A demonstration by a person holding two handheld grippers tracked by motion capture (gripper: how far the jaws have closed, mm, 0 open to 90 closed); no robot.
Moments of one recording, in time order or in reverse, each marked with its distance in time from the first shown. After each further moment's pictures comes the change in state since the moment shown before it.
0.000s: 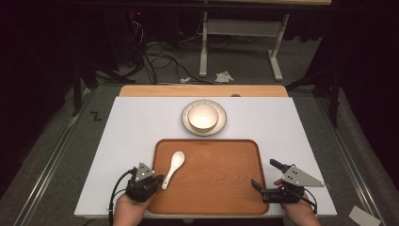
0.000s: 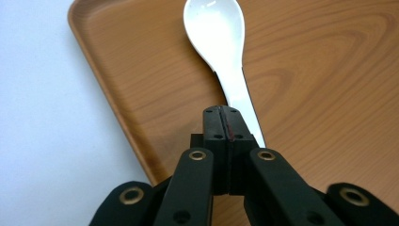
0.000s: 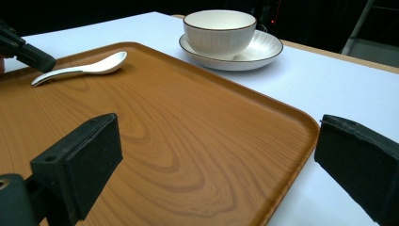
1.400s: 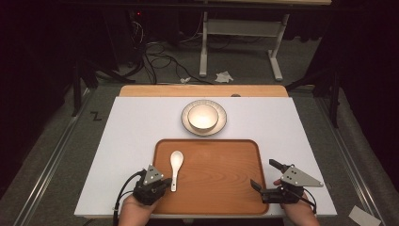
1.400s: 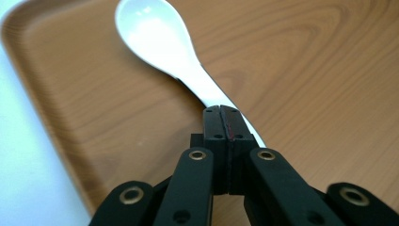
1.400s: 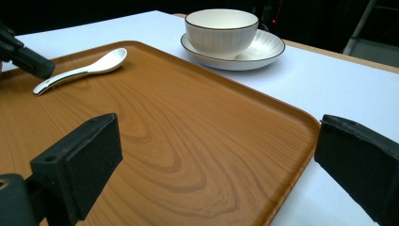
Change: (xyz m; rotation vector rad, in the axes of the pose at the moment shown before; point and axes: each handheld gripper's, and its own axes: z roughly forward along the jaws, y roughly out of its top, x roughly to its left) left arm -0.028 0.002 0.018 0.160 -0.022 0.102; right arm 0.000 0.001 0.000 -0.003 0.010 -0.016
